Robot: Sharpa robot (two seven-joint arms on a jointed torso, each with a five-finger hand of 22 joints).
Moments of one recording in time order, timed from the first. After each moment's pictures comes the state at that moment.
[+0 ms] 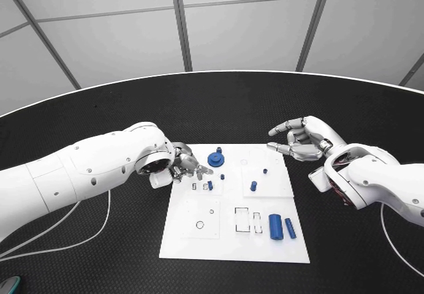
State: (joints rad) left arm 1.30 -0.61 -0.03 1.31 -0.74 0.19 -0.65; left_hand 1.11 -0.14 0.28 0.29 0.12 0.82 0.07 0.73 0.63 1.24 0.00 1.15 1.00 1.46 -0.06 1.51 1.31 0.14 1.36 0.02 1.20 0.84; right arm 1.26 -1.03 -0.08 1.69 -0.84 -0.58 0.10; right_hand 1.39 -0.20 0.22 0.27 0.25 0.88 0.14 0.27 0.30 1.32 0.06 1.23 1.22 1.47 -0.01 1.43 1.28 0.10 1.36 0.09 1.03 1.22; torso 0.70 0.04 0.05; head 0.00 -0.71
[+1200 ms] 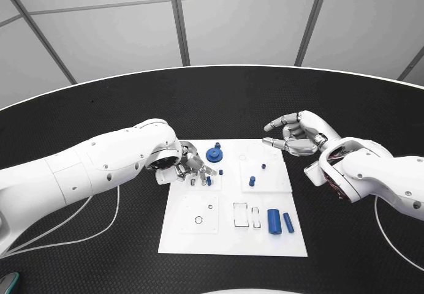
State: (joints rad) left arm 1.30 -0.52 -0.06 1.23 -0.77 0.26 -0.68; left_hand 1.11 -0.14 0.28 0.29 0.12 0.81 0.07 0.74 0.64 1.24 0.00 1.15 0.99 1.46 -0.06 1.52 1.31 0.14 1.36 0.02 1.21 0.84; right arm 1.26 -1.03 -0.08 1.69 -0.84 -0.57 0.10; right_hand 1.39 -0.20 0.22 0.27 0.26 0.88 0.14 0.27 0.30 1.32 0.06 1.22 1.22 1.47 -0.01 1.43 1.28 0.10 1.36 0.09 1.02 1.22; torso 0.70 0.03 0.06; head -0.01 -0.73
